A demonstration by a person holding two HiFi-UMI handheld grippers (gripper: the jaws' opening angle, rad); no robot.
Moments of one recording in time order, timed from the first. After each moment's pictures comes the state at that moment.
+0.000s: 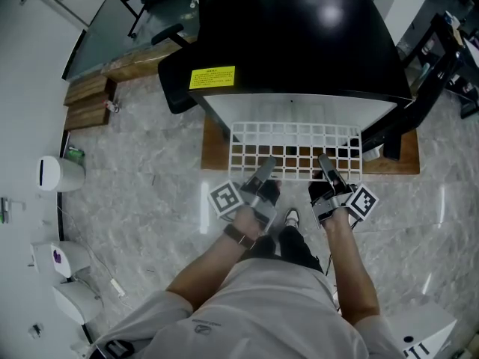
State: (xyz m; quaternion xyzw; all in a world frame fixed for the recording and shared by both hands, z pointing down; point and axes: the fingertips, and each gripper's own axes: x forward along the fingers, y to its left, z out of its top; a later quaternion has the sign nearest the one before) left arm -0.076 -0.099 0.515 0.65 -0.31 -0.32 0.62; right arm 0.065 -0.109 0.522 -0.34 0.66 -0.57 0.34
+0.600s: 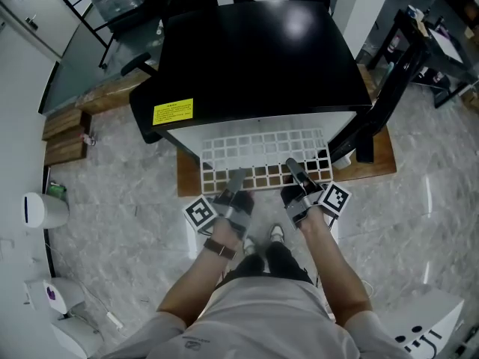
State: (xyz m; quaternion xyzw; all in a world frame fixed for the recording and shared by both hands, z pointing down) left arm -0.078 -0.101 0.520 0.65 -0.31 -0.33 0.62; right arm 0.064 -0.115 0.528 -0.35 0.66 -0.58 0.34
